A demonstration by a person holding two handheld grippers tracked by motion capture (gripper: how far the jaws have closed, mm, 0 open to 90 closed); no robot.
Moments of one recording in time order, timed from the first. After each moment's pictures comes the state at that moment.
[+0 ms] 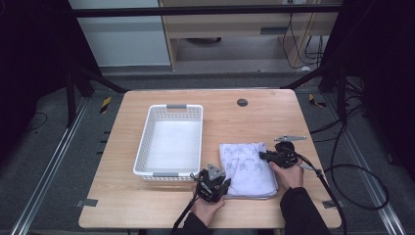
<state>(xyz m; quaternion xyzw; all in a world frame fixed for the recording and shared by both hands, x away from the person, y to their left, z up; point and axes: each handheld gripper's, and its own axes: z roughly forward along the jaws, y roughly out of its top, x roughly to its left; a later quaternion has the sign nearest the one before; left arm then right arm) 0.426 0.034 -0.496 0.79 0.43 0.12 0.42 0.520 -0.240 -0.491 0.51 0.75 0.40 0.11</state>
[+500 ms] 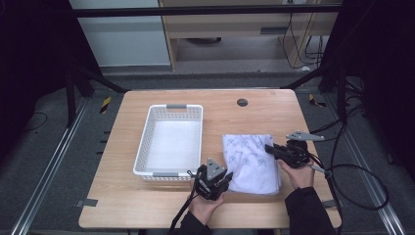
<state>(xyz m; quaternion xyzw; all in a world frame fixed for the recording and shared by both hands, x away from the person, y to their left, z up) 0.417 0.036 -0.449 0.79 0.39 0.16 0.45 0.489 -0.248 -0.435 0.48 0.73 0.46 0.16</state>
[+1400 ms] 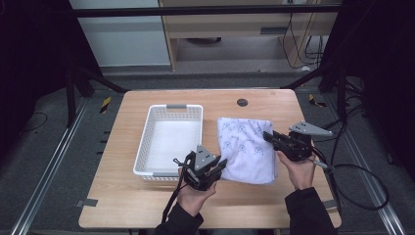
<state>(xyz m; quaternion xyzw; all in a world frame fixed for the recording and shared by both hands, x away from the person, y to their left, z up) 0.417 0.061 -0.386 0.78 0.36 0.18 0.48 0.477 -0.231 -0.381 0.44 0.70 0.52 0.22</state>
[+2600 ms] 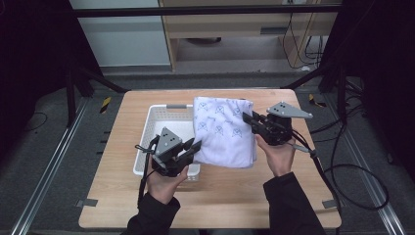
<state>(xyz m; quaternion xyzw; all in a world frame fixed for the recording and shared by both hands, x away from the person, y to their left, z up) 0.422 0.127 -0.331 0.74 0.37 0.22 0.51 0.486 -0.165 -0.321 0.40 0.69 0.54 0.25</state>
